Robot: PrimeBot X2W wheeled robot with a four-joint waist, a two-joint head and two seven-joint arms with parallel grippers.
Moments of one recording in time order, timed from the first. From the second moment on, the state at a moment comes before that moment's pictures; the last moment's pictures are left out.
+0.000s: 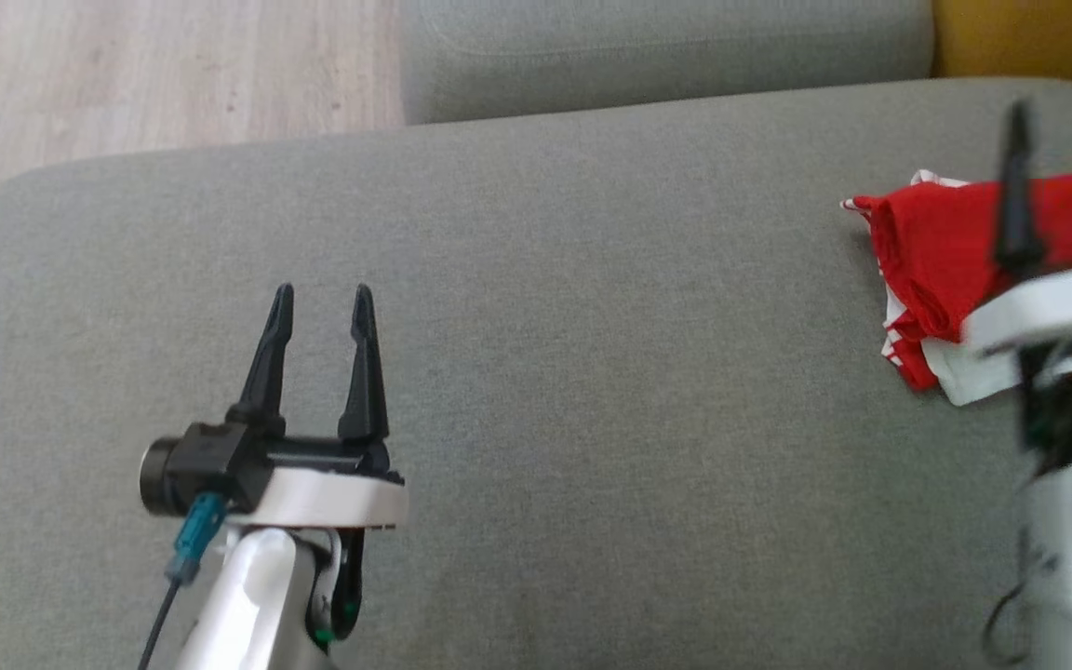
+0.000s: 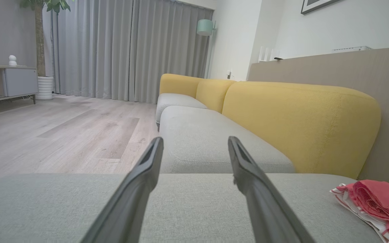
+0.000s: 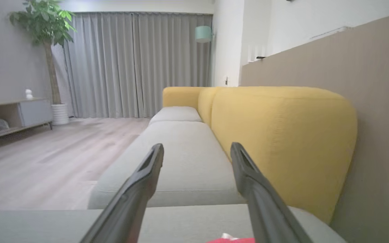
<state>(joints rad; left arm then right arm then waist) -0.23 0.04 -0.25 0.23 -0.27 0.02 -0.25 -0.41 -0.11 -0.17 0.19 0.02 0.13 -0.03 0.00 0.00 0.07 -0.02</state>
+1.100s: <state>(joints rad) -0.11 0.05 -0.21 0.22 -0.33 0.02 -0.25 -0.11 -0.05 -0.04 0.31 0.26 0.13 -0.25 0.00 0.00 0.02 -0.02</state>
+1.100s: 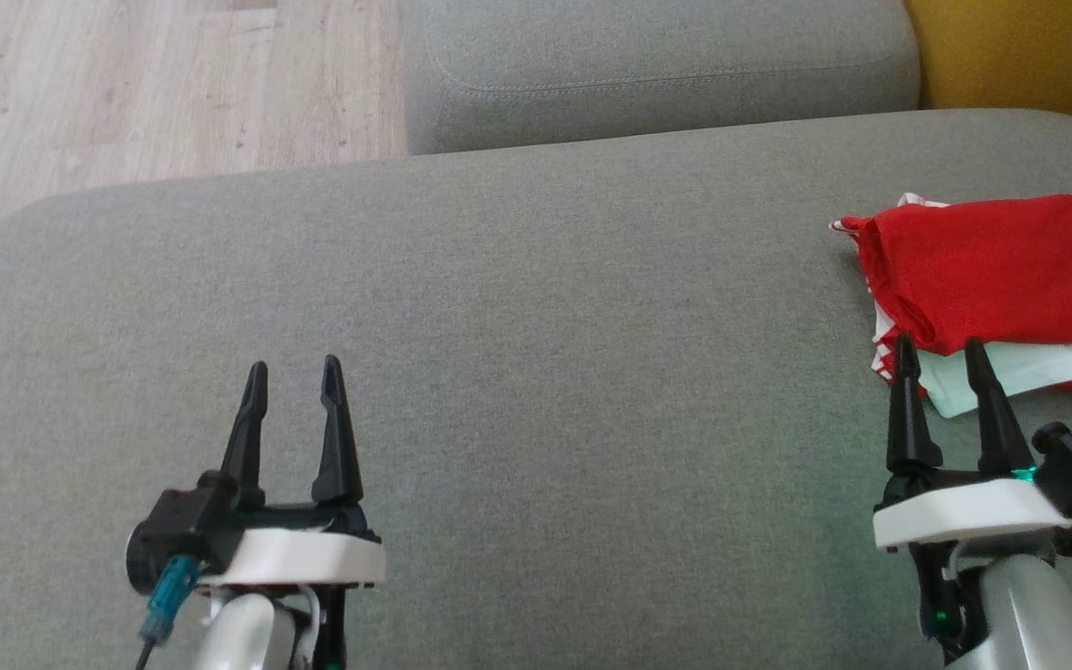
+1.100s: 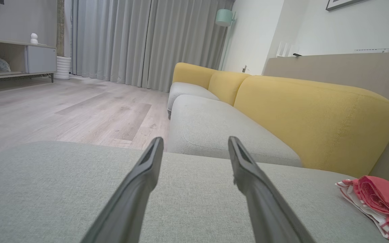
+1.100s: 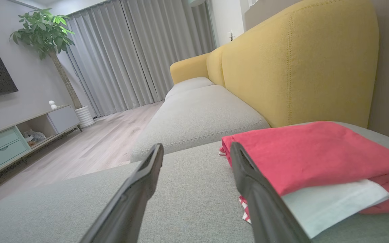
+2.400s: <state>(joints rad) -0.03 0.05 -0.16 0.31 -0.57 0.00 -0.19 -0.04 -0.04 -0.04 0.37 0.47 0.13 -0.19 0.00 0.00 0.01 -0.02</state>
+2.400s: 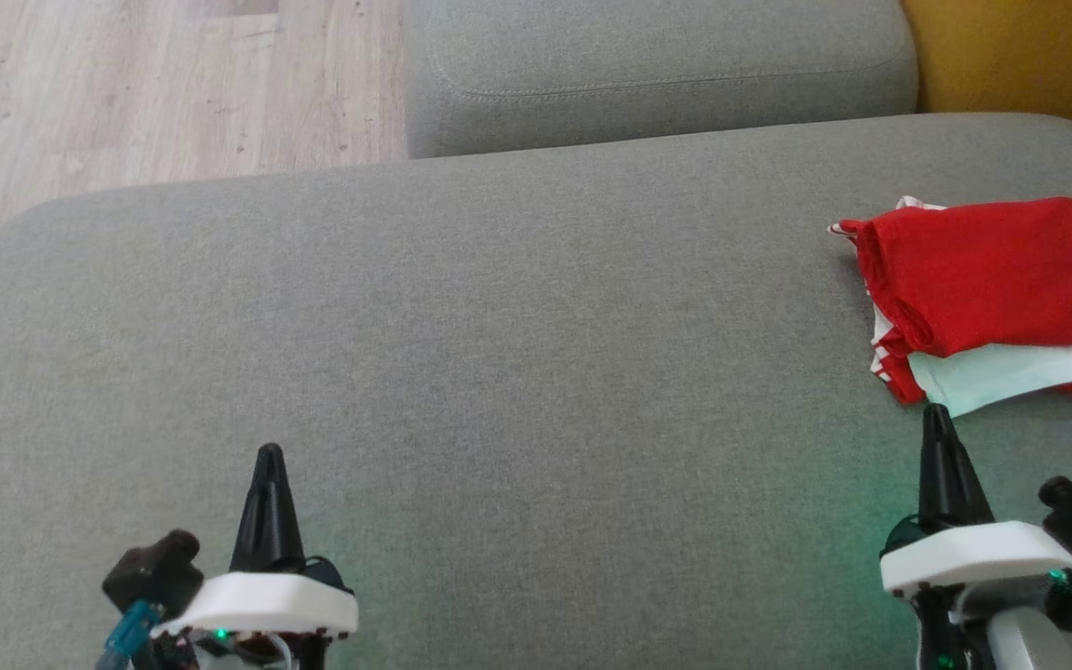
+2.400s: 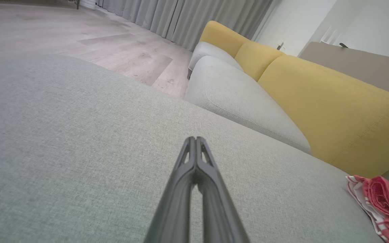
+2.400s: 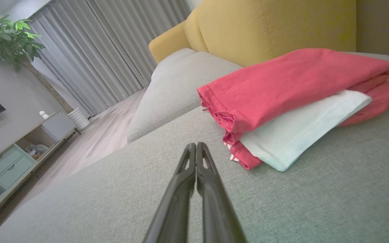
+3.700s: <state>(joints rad) -0.04 0.05 -0.08 0.30 -0.94 -0.04 -0.08 -0.05 -0.04 -0.07 0.34 0.87 0.13 -0.08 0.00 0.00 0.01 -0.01</state>
